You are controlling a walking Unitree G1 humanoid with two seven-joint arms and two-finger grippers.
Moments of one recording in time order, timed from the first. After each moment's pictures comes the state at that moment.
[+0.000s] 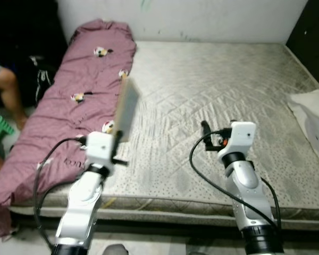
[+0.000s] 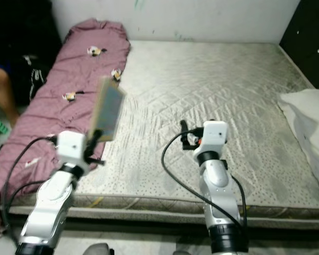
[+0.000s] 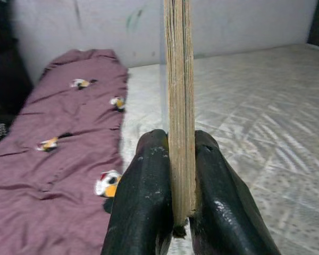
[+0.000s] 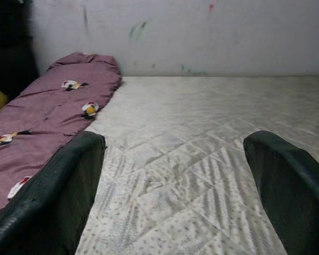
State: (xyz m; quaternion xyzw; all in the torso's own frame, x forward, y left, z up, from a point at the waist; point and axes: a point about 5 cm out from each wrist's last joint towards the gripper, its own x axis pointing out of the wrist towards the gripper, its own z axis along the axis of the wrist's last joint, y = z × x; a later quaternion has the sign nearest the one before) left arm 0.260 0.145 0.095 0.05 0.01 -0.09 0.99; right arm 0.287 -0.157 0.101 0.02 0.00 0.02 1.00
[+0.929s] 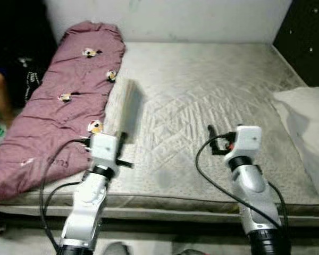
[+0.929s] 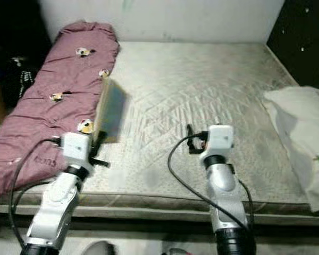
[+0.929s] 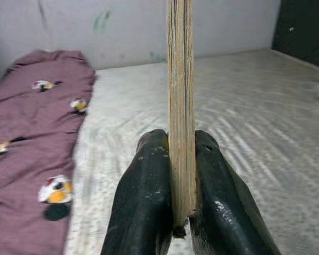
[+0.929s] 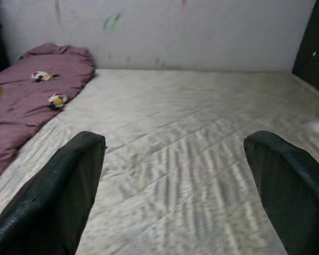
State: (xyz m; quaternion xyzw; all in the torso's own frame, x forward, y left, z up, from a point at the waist) left arm 0.260 0.129 0.095 0.04 0.01 -0.12 0.99; right arm 0.284 -0.166 0.097 0.01 0.01 0.01 1.00
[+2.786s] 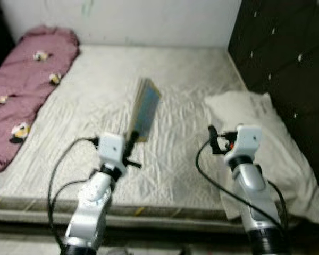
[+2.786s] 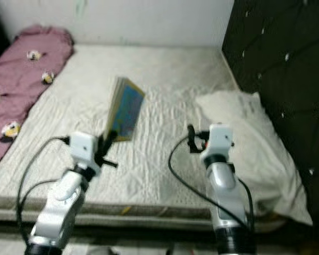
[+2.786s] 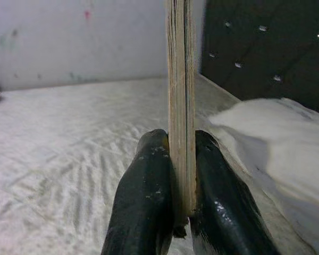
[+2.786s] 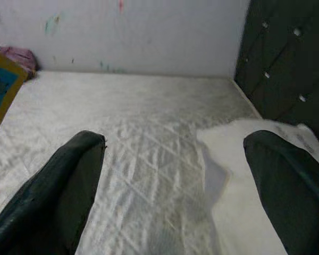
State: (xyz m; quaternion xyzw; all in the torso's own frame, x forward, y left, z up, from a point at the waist) left arm 0.259 0.125 0.099 0.02 -0.01 -0.15 0.99; right arm 0.288 -0.163 0.097 0.01 0.01 0.02 1.00
